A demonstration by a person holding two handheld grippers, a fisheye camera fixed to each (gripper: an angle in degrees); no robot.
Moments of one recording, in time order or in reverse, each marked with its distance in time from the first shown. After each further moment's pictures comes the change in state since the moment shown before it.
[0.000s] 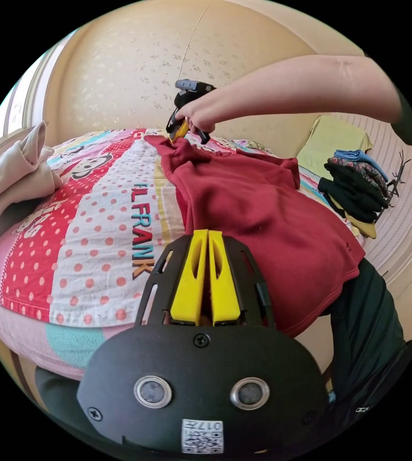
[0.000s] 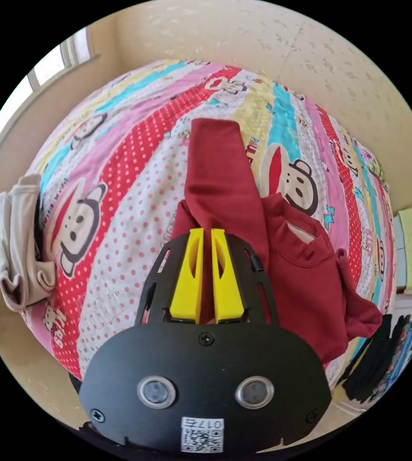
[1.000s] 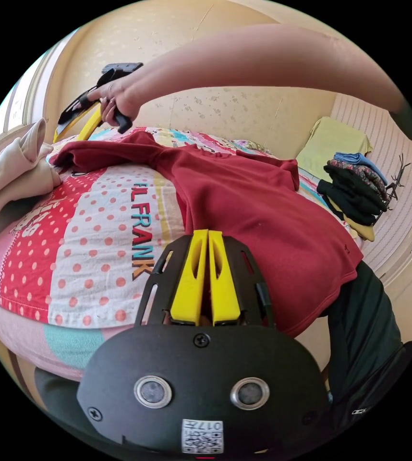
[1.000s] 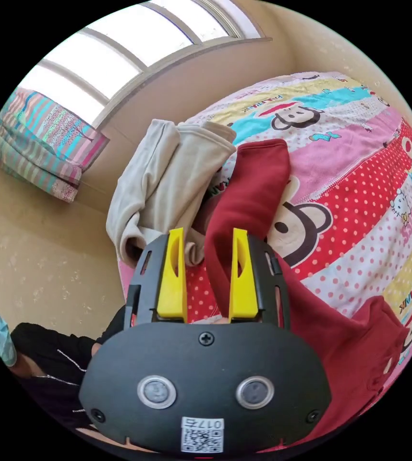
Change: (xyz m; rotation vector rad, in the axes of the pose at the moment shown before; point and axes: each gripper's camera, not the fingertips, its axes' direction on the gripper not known) left arm -0.011 -0.016 -0.006 0.002 0.015 -0.015; right arm -0.204 0.053 0.013 -0.238 -0.575 -0.596
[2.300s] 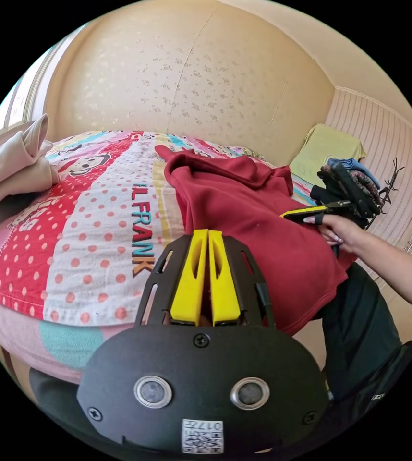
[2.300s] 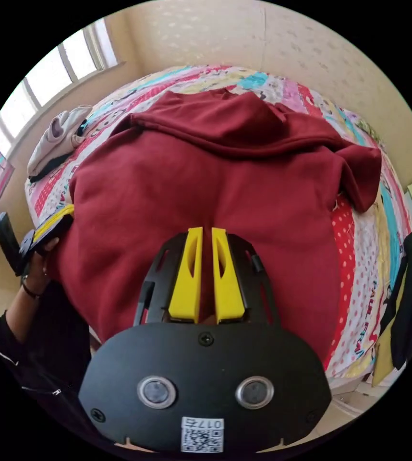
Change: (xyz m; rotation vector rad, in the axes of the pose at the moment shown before) left arm 0.024 0.020 -0.029 0.049 0.043 -0.007; right arm -0.023 0.561 -0.213 0.234 0.617 0.529
